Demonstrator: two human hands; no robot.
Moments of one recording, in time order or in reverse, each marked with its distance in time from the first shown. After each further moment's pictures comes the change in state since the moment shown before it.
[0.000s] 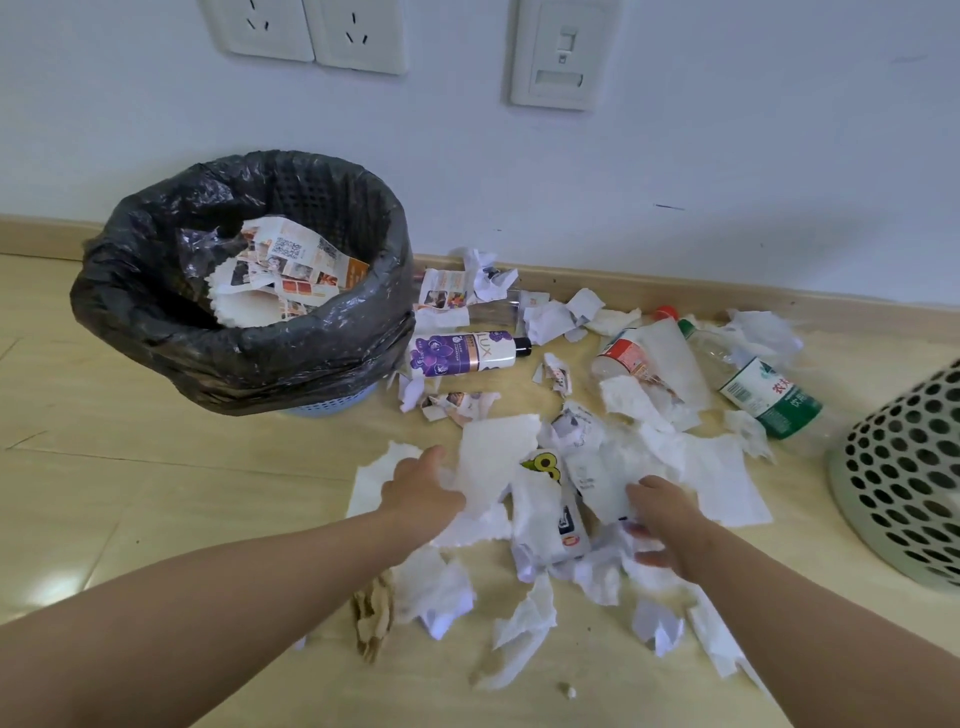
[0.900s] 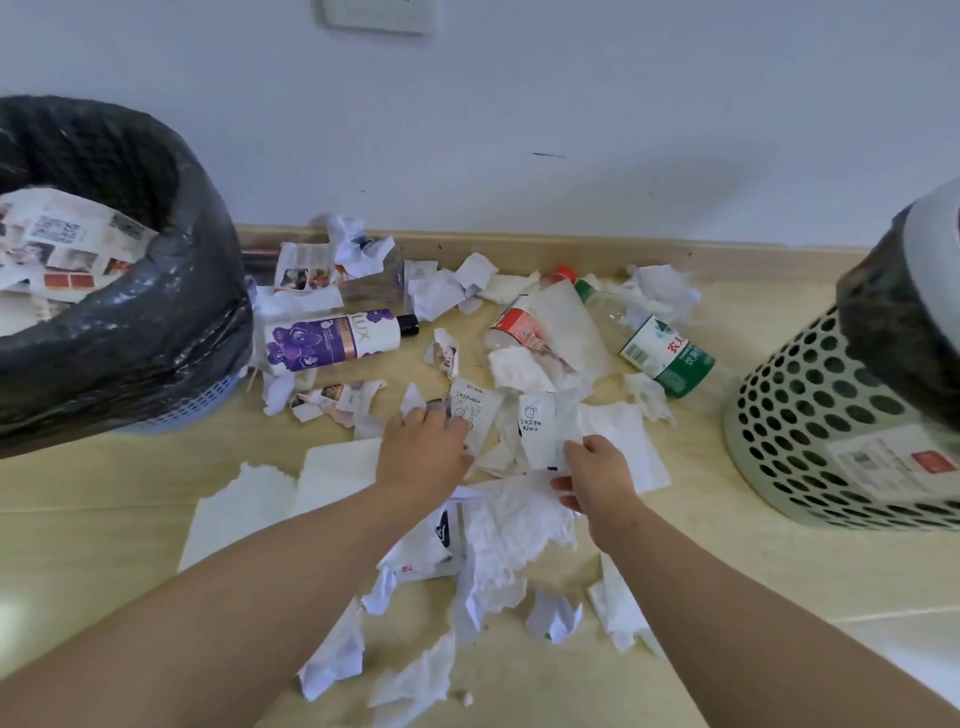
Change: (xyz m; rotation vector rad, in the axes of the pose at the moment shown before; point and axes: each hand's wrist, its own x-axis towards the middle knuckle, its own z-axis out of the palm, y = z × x) left_hand 0.041 0.093 0.081 0.860 0.152 0.543; right_hand 0.031 0.009 -0.032 0.280 0.170 -0.094
